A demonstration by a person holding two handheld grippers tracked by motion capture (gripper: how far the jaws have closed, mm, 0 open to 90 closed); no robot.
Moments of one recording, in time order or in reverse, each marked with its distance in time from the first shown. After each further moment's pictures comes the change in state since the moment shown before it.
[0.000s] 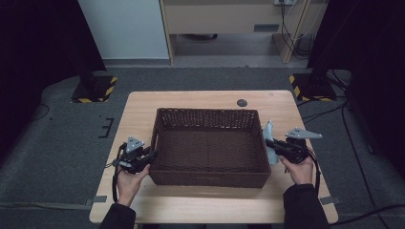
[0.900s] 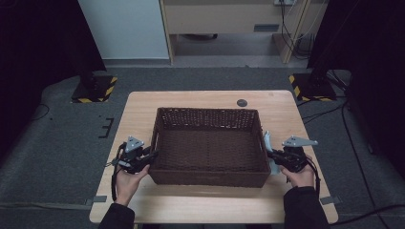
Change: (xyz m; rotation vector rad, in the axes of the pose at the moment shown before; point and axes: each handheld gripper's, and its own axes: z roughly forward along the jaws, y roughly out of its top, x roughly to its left) left arm 0.001 0.000 -0.001 -0.002 -0.025 0.005; right arm 0.011 -0.024 -0.002 0.129 0.009 -0.023
